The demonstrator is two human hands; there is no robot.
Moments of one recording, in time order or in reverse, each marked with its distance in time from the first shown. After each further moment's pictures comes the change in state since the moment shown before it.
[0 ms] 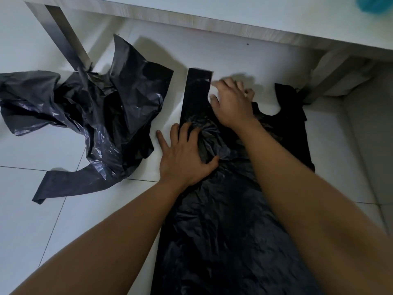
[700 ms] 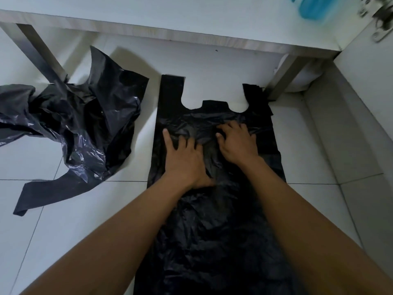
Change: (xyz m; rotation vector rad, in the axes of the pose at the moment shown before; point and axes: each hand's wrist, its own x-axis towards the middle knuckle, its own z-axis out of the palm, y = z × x) left_hand -0.013 0.074 -0.032 0.401 -0.331 0.220; right_hand -0.111 0.067 -0.006 0.012 -0.152 0.207
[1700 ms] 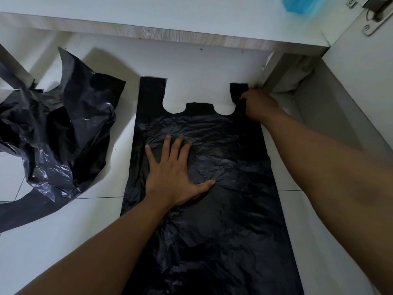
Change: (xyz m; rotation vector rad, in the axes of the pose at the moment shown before) left_hand 0.016 0.012 0.046 -0.282 0.241 -0.033; right_hand 0.131 0.110 -0.059 -0.202 -0.046 -0.001
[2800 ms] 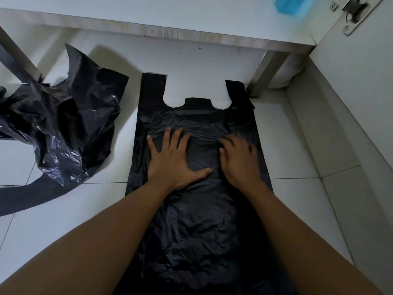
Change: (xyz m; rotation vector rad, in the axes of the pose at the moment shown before) left_hand -0.001 0.001 0.000 -0.027 -0.020 -0.006; right_hand -0.183 -0.066 0.082 0.126 0.326 -0.080
